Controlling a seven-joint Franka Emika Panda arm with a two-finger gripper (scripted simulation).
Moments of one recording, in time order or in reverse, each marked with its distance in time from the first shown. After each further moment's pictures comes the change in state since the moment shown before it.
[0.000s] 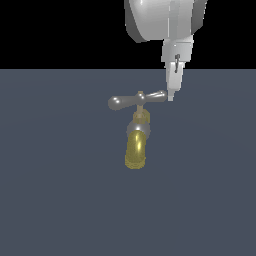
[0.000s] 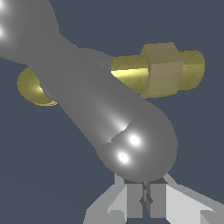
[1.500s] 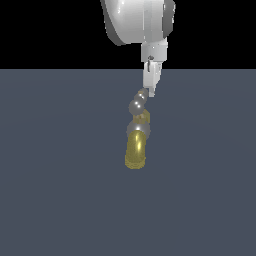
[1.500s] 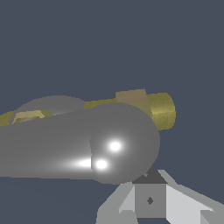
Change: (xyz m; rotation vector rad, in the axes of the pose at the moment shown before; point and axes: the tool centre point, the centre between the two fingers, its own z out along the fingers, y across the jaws) arm 0.069 0.035 -0.002 -0.016 -0.023 0.043
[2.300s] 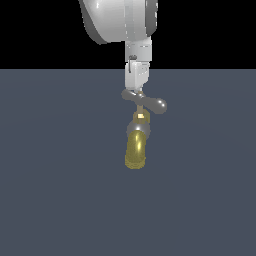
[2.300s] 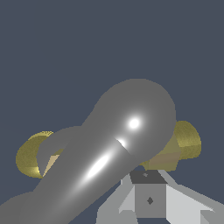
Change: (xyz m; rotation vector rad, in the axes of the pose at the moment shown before) arm 0.046 -0.037 -0.002 -0.002 0.000 0.013
